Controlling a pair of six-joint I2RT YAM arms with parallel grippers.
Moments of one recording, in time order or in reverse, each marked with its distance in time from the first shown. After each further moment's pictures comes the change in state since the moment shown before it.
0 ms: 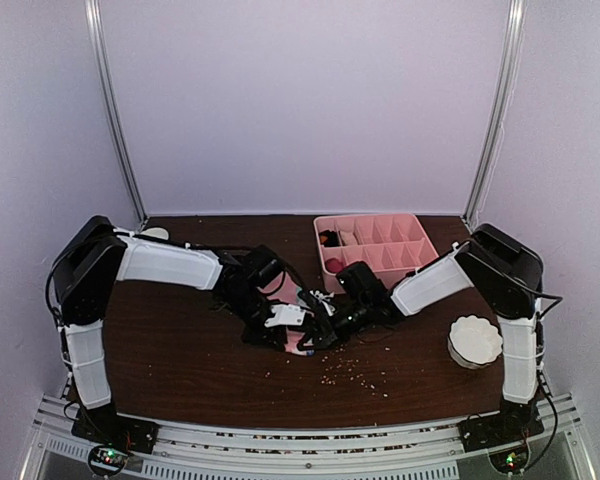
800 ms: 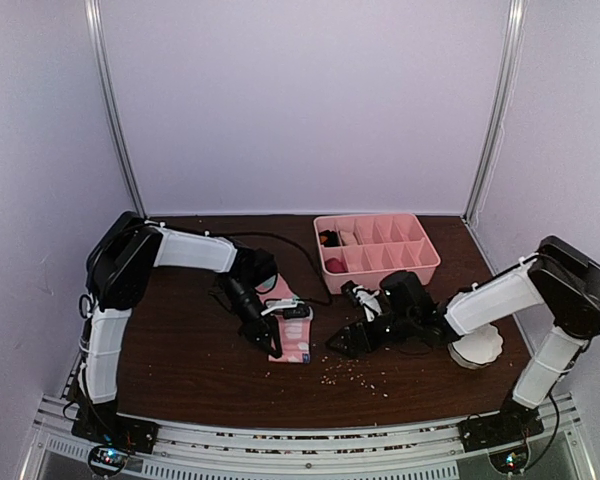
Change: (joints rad) left arm 0.123 0.246 0.253 -0.424 0.414 -0.039; right arm 0.002 -0.393 -0.409 0.163 0.431 -0.117
